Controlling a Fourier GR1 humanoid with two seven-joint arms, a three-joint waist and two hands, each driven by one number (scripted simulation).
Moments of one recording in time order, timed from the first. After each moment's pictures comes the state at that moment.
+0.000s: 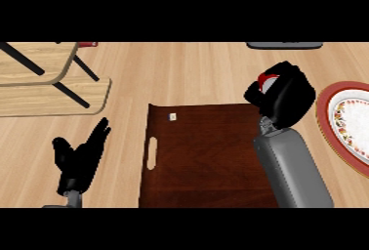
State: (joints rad) left arm 0.03 0.16 -0.10 -1.49 0.15 0.09 0.23; right arm -0.54 -0.01 0.10 -1.38 1.49 -0.44 1.05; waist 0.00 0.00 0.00
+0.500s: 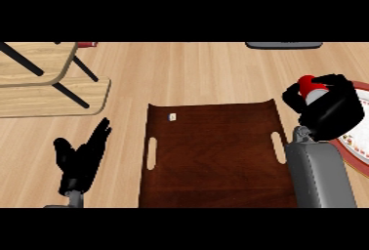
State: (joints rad) left arm 0.03 0.15 -0.10 -1.48 0.14 0.08 0.22; right arm -0.41 -0.04 -0.10 -1.46 1.52 -0.68 0.99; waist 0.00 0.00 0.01
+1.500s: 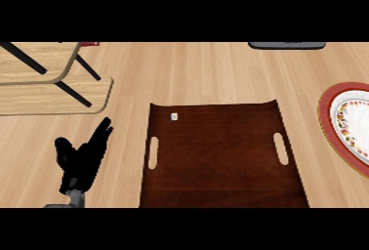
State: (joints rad) left arm 0.02 0.14 -0.08 -1.48 0.13 0.06 0.21; right arm -0.38 -0.49 -0.42 -0.96 0.83 -0.99 0.50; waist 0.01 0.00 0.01
